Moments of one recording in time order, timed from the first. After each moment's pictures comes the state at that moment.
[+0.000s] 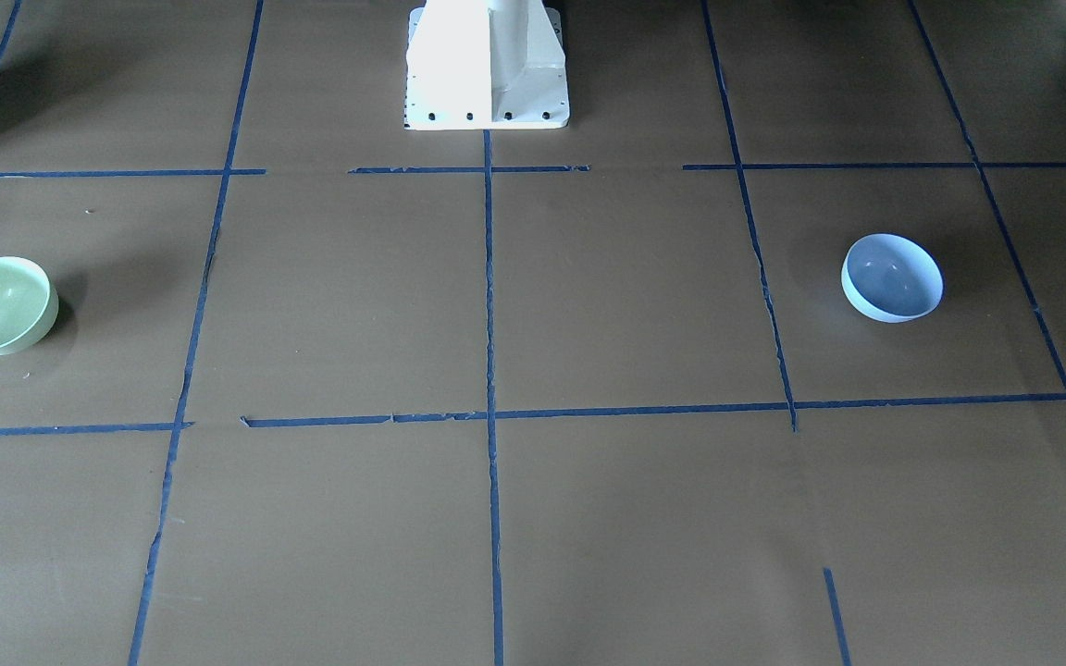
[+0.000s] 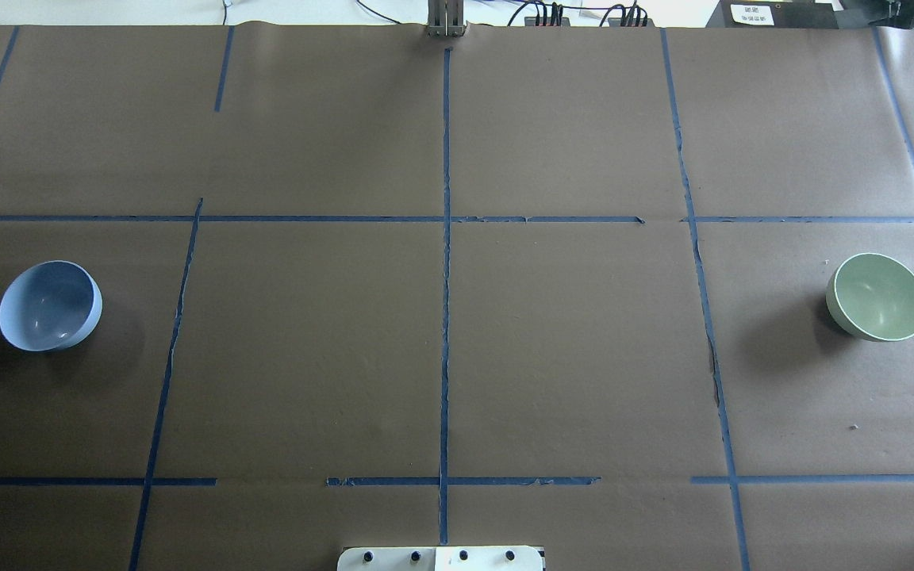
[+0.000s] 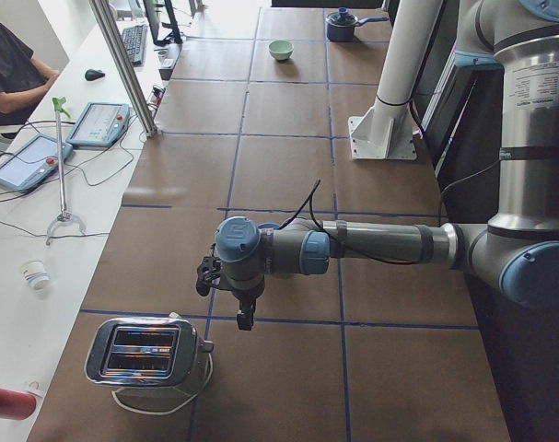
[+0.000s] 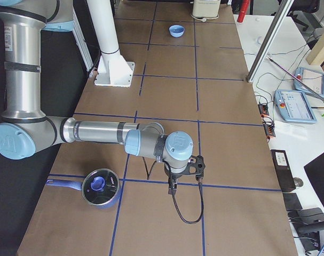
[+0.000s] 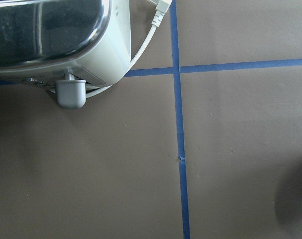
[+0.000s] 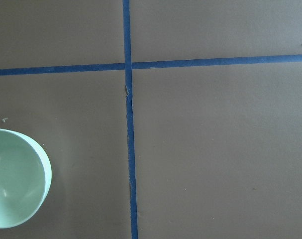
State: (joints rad) left arm -1.56 -1.49 -1.68 -1.56 -2.36 0.05; right arm 1.66 -1.65 1.67 -1.71 2.37 -0.10
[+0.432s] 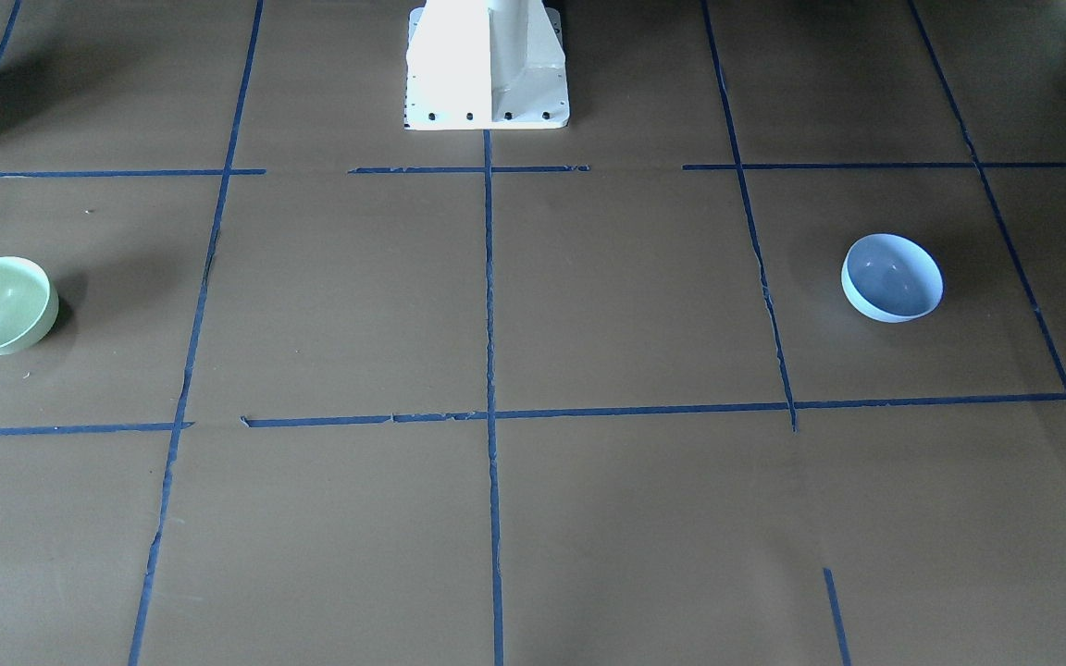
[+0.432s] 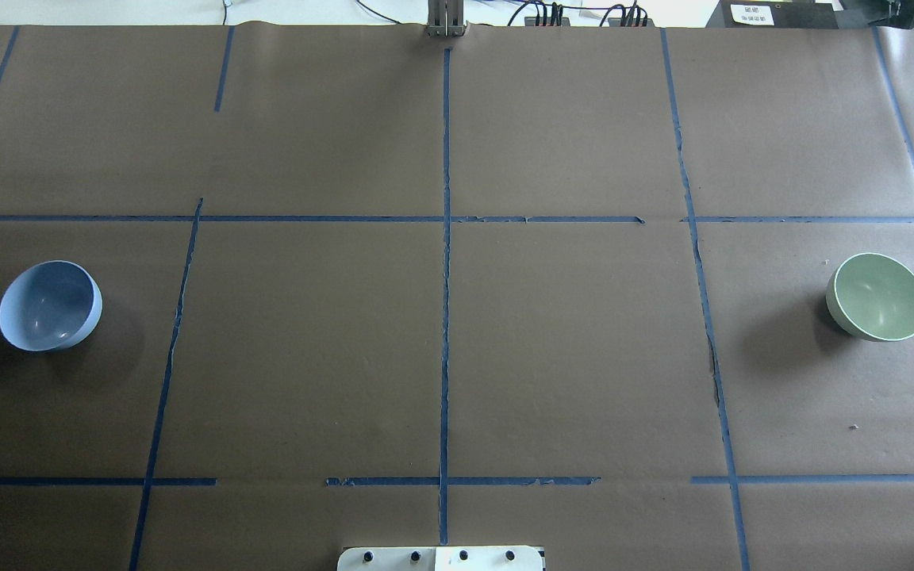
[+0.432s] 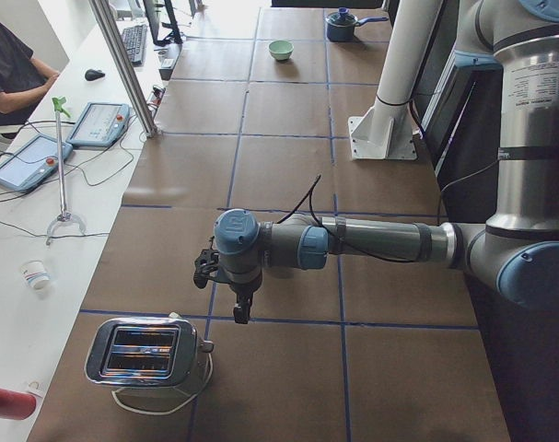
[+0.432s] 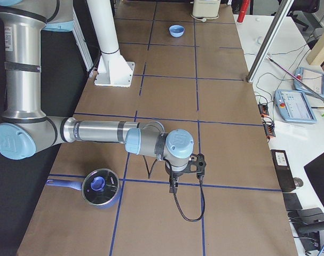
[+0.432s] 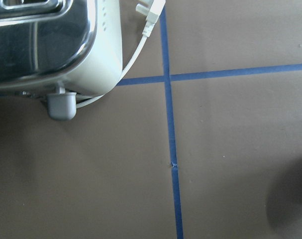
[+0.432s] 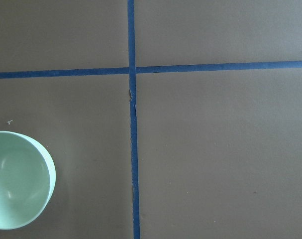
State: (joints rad) left arm -1.55 -1.51 -1.73 -1.58 -2.39 0.04; right arm 1.66 -1.64 1.68 -1.71 2.37 -0.10
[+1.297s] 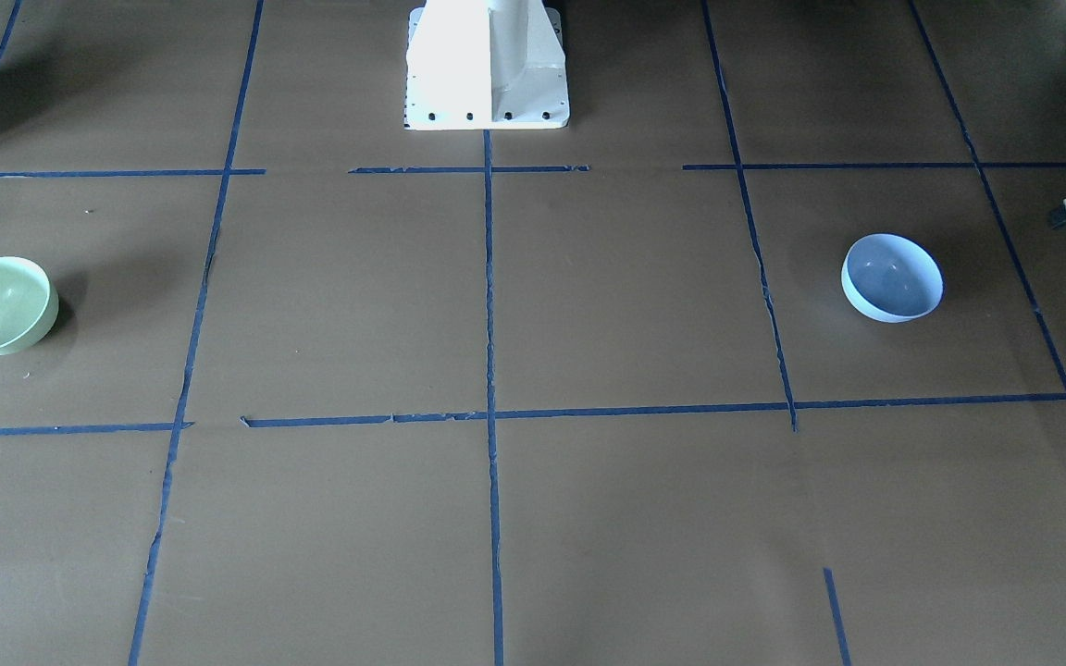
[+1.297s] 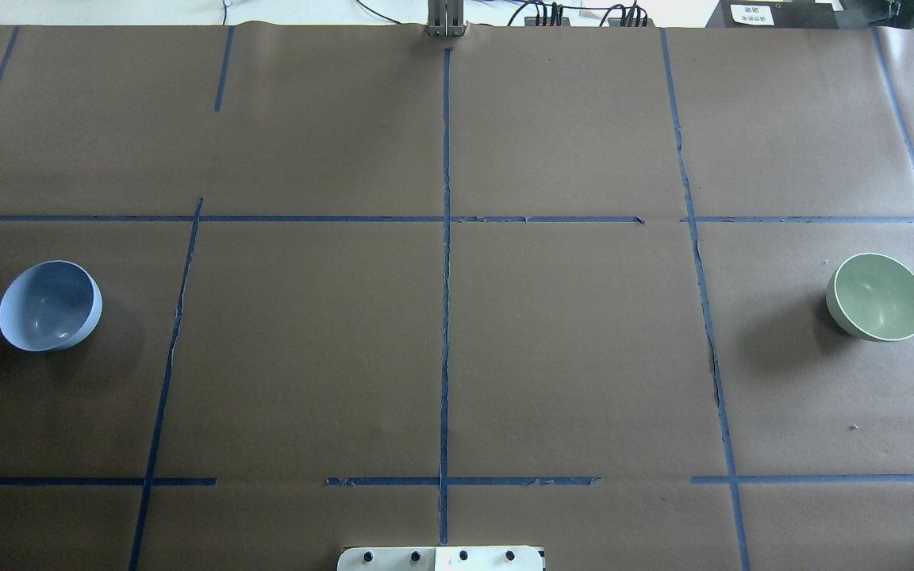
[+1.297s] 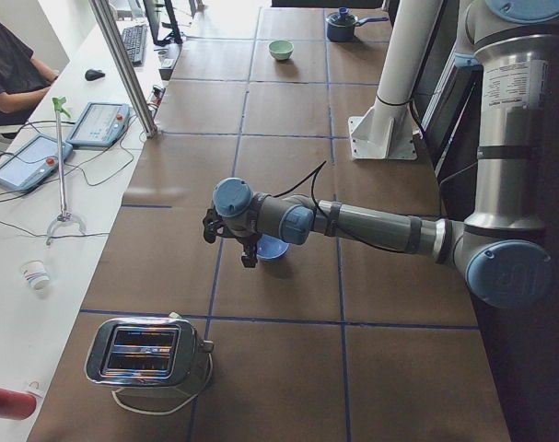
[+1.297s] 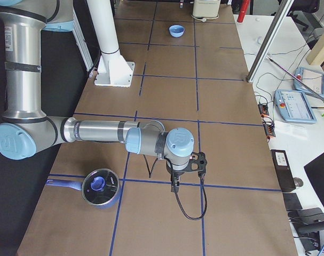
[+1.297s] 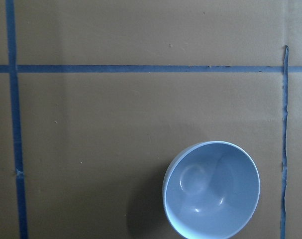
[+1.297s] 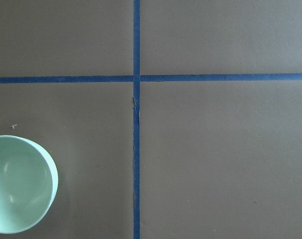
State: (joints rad) left arm -1.29 -1.52 -1.72 -1.84 -2.52 -0.47; right arm 1.66 -1.64 1.68 -1.67 2.37 -0.10
